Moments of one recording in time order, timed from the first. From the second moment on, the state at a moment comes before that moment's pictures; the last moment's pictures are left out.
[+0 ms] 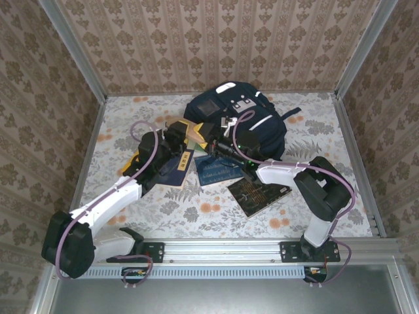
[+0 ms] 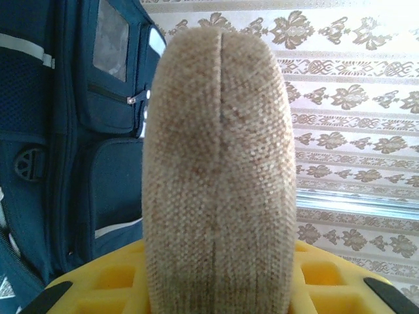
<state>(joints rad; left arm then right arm) -0.56 1.17 0.71 0.30 0.02 -1.58 0.67 1.75 0.92 0.96 -0.32 1.55</state>
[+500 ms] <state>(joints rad) -0.57 1.17 0.84 0.07 0.03 -1.40 0.61 1.73 0.86 0.97 -0.32 1.57</state>
